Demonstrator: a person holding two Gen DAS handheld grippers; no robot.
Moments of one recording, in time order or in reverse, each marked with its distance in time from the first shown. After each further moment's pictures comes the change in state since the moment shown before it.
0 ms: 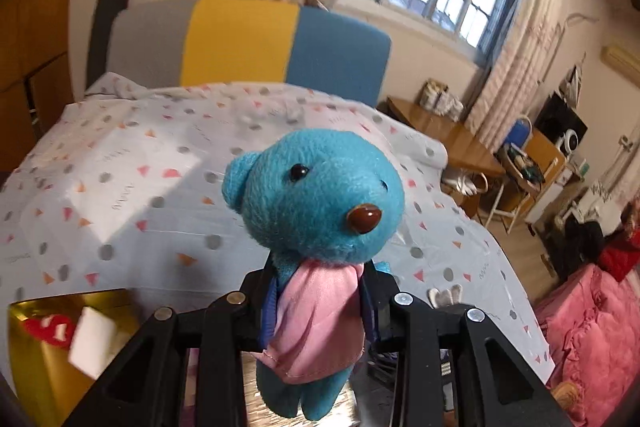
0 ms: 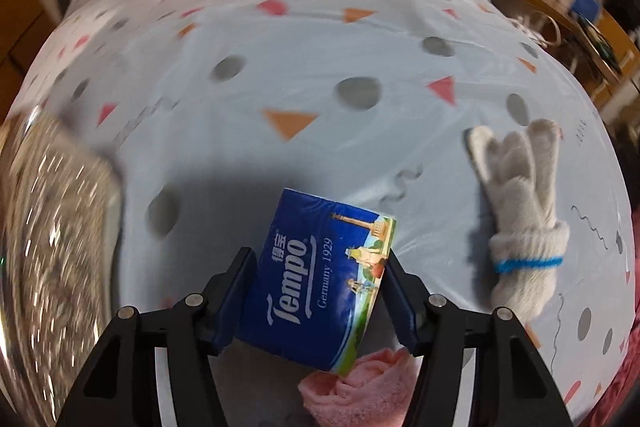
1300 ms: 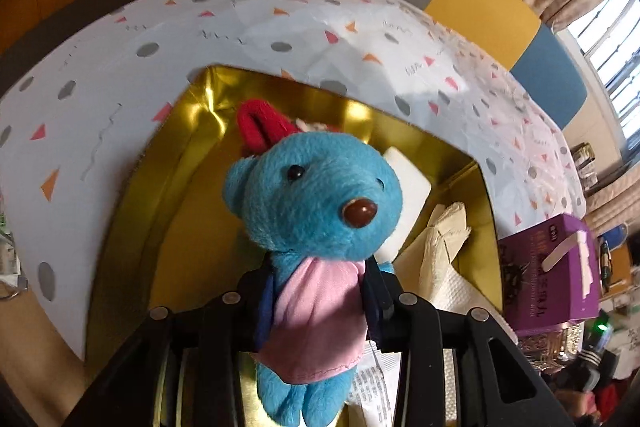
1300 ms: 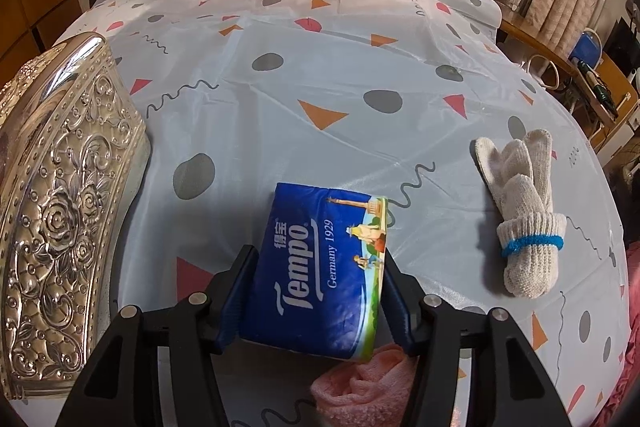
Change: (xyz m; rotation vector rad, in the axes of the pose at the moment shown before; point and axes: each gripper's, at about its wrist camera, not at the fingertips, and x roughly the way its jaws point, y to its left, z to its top) left arm -0.017 0.293 -0.181 -0.515 0.181 0.328; right arm -0.018 0.025 -0.045 -0.101 -0.151 -0.042
